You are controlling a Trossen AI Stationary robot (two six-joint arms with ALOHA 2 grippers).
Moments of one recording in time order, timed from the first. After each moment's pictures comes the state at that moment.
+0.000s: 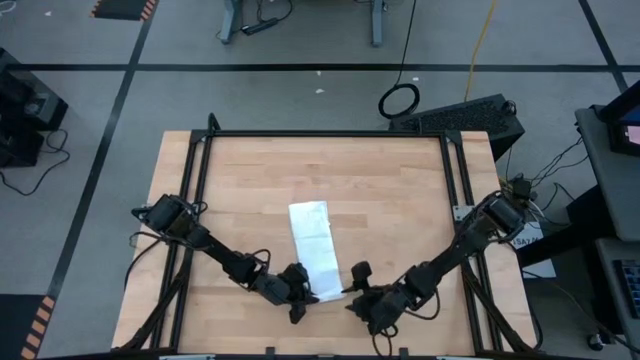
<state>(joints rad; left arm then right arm) -0.55 1.97 0.85 0.54 -0.23 -0.96 0.67 1.87 0.93 0.17 0.49 0.05</state>
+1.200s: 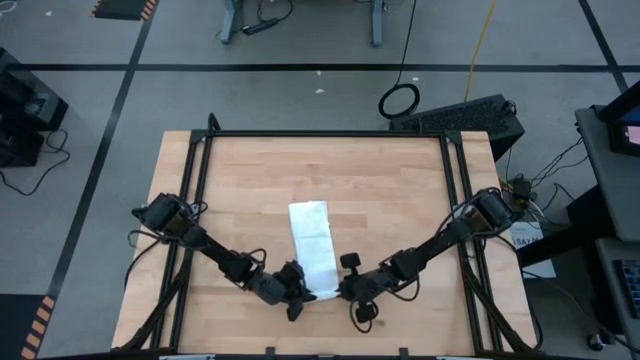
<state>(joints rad) -0.56 1.96 0.79 0.54 -0.27 -1.02 0.50 1.92 0.93 0.22 0.18 0.16</state>
